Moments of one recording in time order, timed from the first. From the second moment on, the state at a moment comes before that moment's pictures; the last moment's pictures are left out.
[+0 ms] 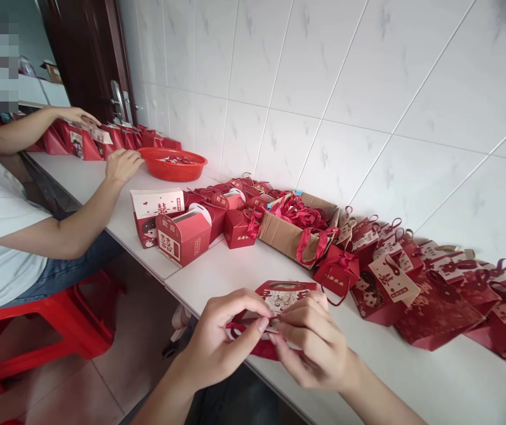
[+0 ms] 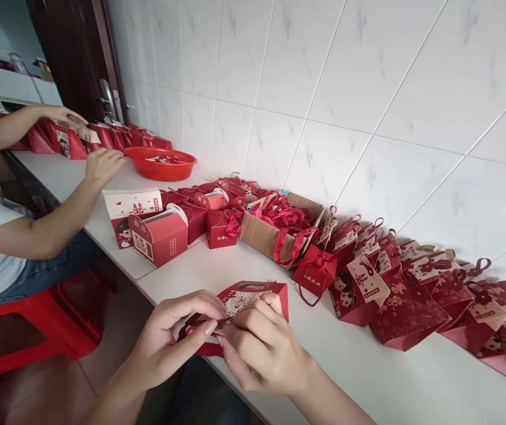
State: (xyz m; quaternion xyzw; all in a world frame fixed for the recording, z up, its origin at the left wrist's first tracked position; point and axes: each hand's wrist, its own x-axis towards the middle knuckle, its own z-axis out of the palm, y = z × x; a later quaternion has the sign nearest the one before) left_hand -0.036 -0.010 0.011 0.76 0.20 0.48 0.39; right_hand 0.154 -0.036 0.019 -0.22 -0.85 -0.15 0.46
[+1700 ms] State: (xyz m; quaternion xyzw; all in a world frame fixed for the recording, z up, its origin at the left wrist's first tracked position) left_hand -0.032 -0.007 -0.003 0.76 0.16 0.55 0.32; right_hand 0.153 -0.034 0.017 -0.23 -0.83 -0.13 0.49
